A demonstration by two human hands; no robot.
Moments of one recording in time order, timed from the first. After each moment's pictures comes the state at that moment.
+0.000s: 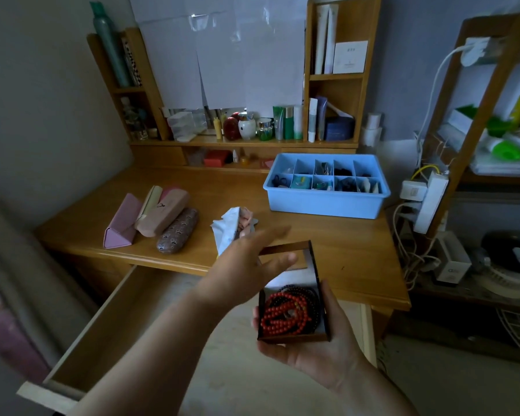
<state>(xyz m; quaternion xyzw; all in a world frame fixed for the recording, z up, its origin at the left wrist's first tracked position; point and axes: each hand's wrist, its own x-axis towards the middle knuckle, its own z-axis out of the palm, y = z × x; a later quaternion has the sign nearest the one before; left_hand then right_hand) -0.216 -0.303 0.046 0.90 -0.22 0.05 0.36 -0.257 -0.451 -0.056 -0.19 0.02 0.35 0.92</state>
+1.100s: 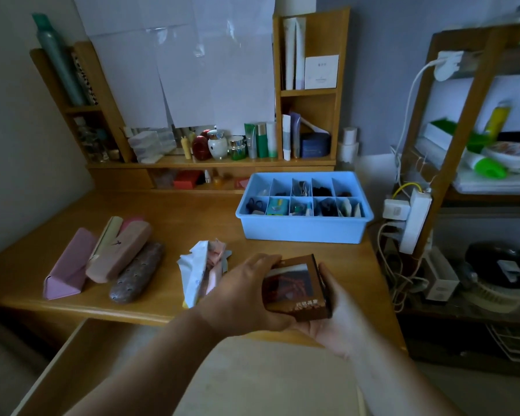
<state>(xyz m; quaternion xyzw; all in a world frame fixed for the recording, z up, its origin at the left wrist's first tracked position) -0.132 -0.331 0.012 0.93 -0.28 0.03 0.25 -0.150 -0.505 -0.035 -0.40 0.14 0.19 0.88</state>
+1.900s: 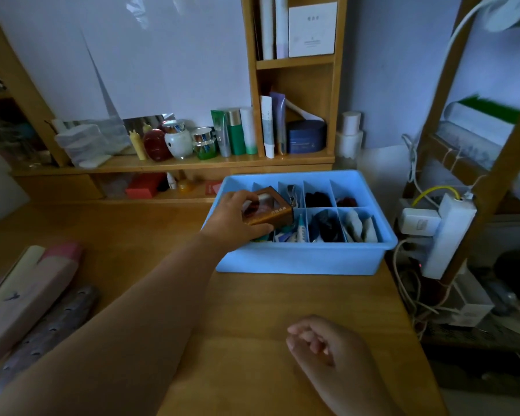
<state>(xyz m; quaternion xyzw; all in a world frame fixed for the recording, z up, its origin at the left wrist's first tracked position) 0.126 -0.376 -0.016 0.94 -0.14 0.04 0.31 -0.082 -0.533 -0.090 -0.86 -0.01 -0.07 0.51</state>
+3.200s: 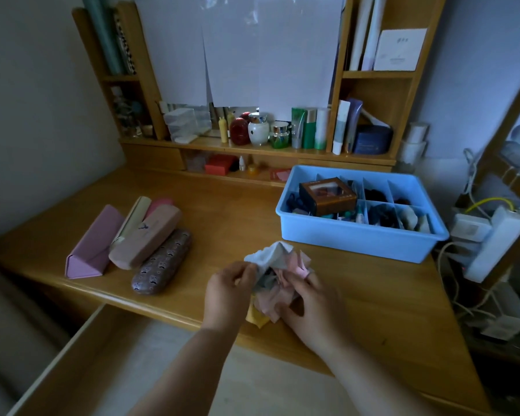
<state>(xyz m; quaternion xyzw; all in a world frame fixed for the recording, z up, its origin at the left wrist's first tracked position) -0.073 -0.275 -0.067 0.83 0.08 0.16 0.52 -0.075 -0.437 -0.096 -0.95 -0.12 -0.11 0.28</state>
